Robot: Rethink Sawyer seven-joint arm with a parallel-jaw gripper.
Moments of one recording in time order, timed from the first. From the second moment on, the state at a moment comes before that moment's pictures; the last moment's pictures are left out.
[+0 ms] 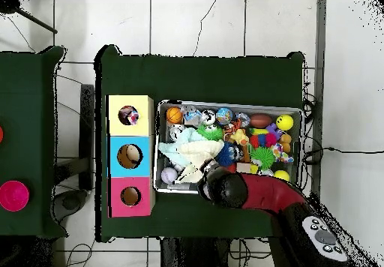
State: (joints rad) arm -0.58 -0.67 0.20 1.94 -0.34 0.34 2.43
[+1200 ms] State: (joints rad) arm -0.70 -0.71 0.27 1.94 -0.34 0.47 2.43
